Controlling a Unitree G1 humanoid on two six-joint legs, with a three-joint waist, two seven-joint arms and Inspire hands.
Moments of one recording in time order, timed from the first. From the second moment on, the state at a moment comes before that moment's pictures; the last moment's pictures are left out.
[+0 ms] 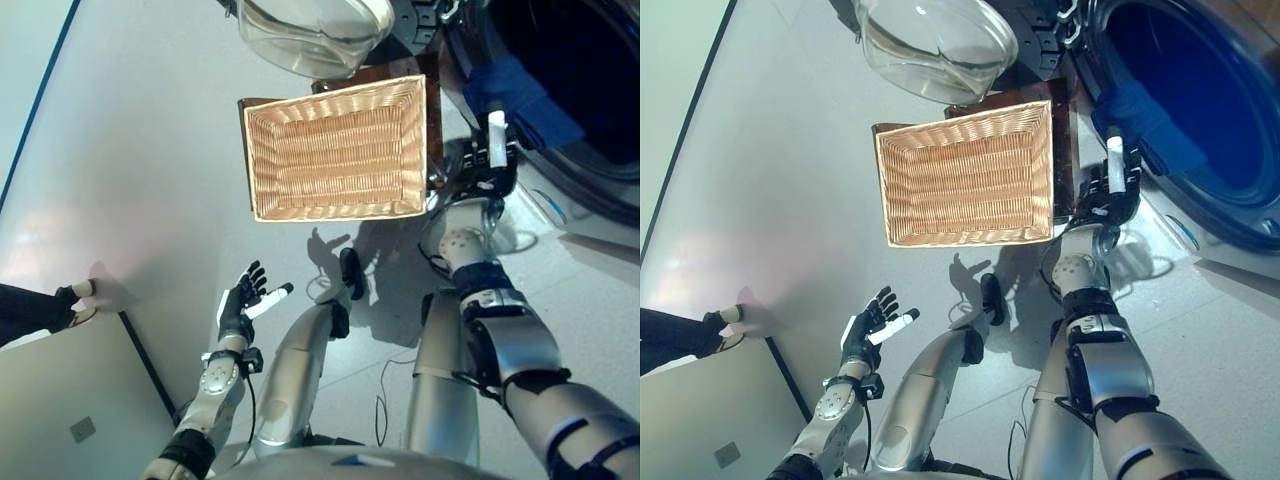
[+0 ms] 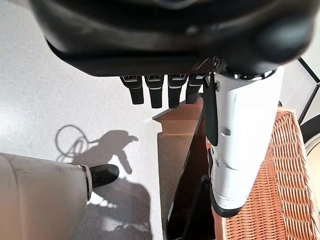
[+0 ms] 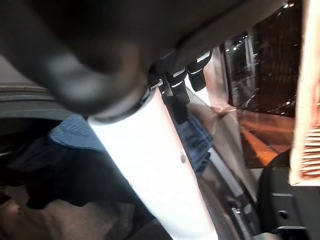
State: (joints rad) left arm 0.01 0.19 -0.32 0.54 -0.45 -0.29 0.18; right arm -0.86 -0.30 -0.07 0.89 1.14 -0.41 -0.33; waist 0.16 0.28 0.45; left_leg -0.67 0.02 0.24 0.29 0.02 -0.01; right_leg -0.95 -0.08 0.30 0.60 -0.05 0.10
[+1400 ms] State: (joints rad) left arm 0.03 0.21 -0.33 0.51 -0.49 -0.29 0.13; right arm -1.08 -0.56 -0.11 1.05 1.09 -0.39 -0.44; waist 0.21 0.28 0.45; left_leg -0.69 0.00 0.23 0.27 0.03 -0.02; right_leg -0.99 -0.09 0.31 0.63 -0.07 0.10
